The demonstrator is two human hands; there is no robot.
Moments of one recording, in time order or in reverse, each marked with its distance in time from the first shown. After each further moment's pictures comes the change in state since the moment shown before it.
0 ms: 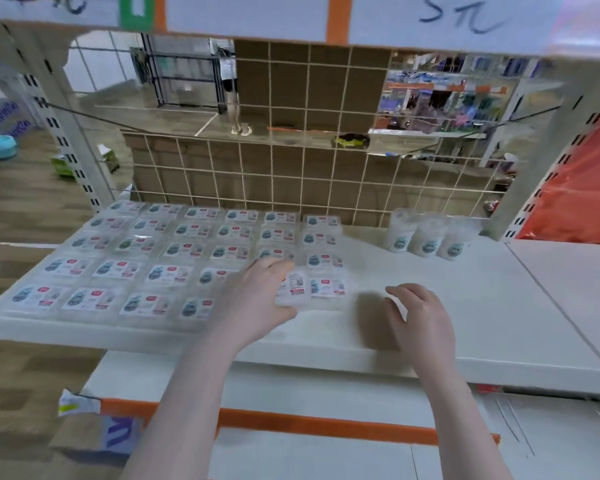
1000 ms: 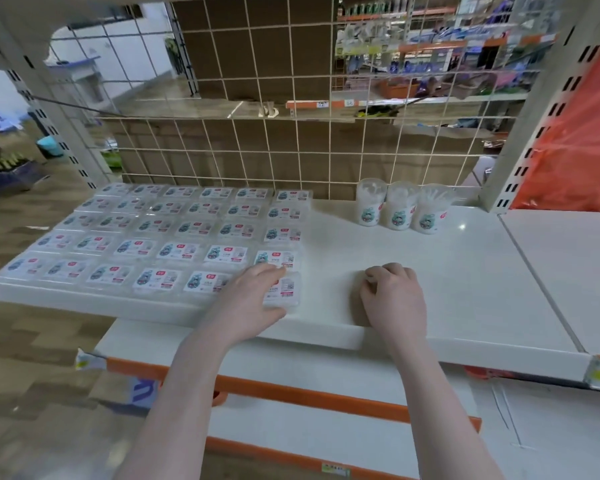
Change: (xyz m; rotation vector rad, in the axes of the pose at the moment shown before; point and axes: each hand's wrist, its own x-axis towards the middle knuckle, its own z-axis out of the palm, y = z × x) left_hand 0.003 0.067 0.071 -0.013 -0.055 -0.114; right_hand 0.005 0.058 -0.005 0.046 -0.199 0.119
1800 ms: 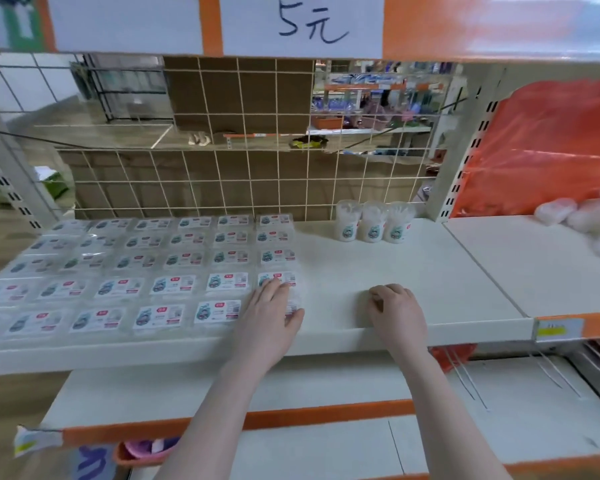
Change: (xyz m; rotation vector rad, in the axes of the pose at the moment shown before) left_hand 0.009 -0.026 0.019 -0.052 0.081 0.107; right_hand -0.031 -0.022 -0.011 -0.111 0.019 0.189
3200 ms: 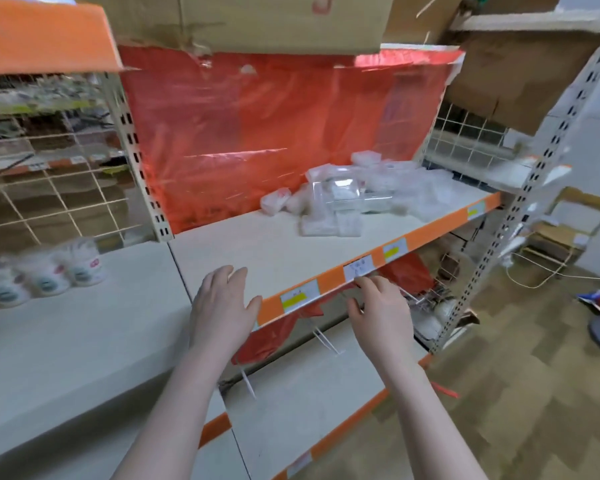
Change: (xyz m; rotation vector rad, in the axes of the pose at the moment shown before) left_hand 0.040 0.406 0.141 0.036 0.044 0.341; right_hand -0.039 0.364 -0.237 -0.234 0.446 0.186
